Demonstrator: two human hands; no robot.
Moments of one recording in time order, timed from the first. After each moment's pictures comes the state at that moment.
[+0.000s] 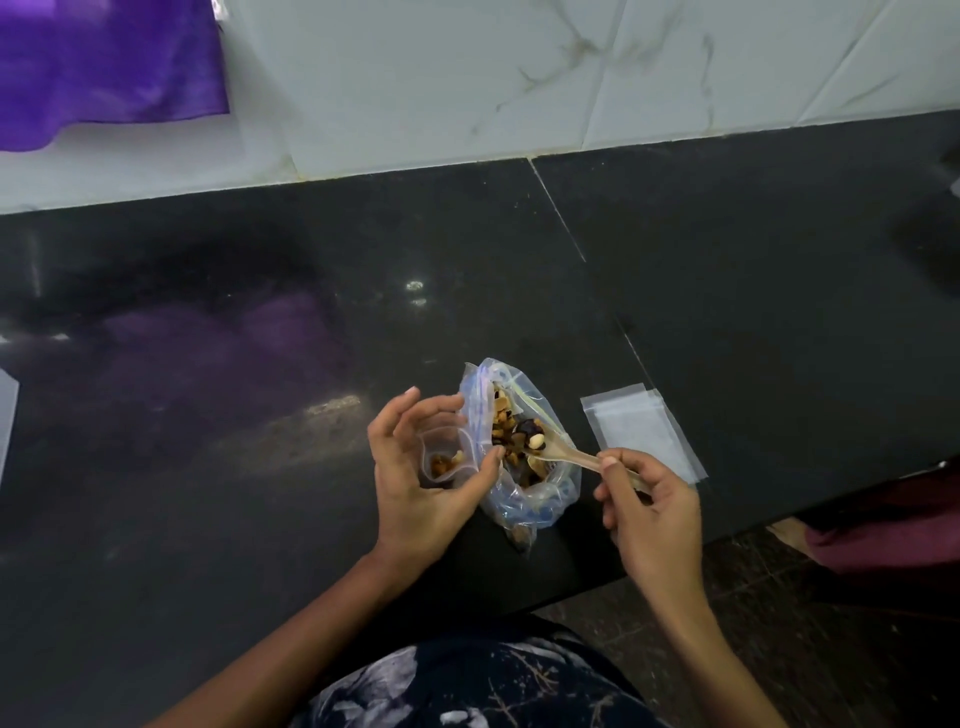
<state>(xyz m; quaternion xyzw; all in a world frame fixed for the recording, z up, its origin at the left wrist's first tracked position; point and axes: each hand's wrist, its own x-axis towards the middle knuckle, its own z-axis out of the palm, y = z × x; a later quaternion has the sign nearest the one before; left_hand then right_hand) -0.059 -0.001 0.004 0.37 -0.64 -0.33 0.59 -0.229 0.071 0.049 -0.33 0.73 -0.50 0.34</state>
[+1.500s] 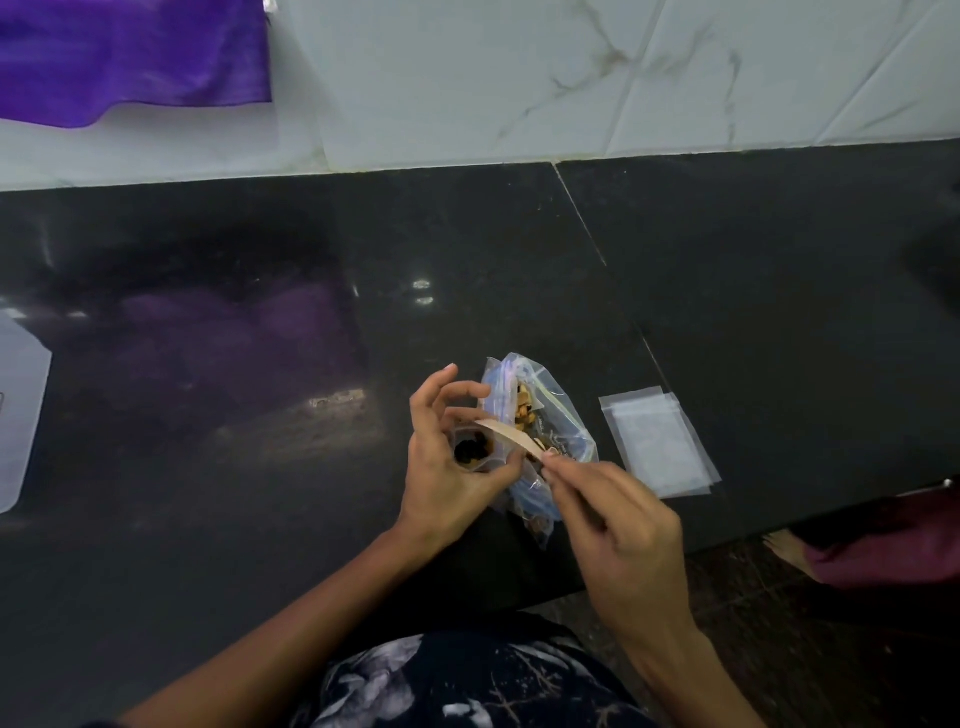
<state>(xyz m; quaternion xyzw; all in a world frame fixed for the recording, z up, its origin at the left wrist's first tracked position) -0.055 -0.003 0.005 0.41 -0.62 -0.40 0.53 -0.192 0.080 0.060 -0.68 0.59 -0.43 0.05</state>
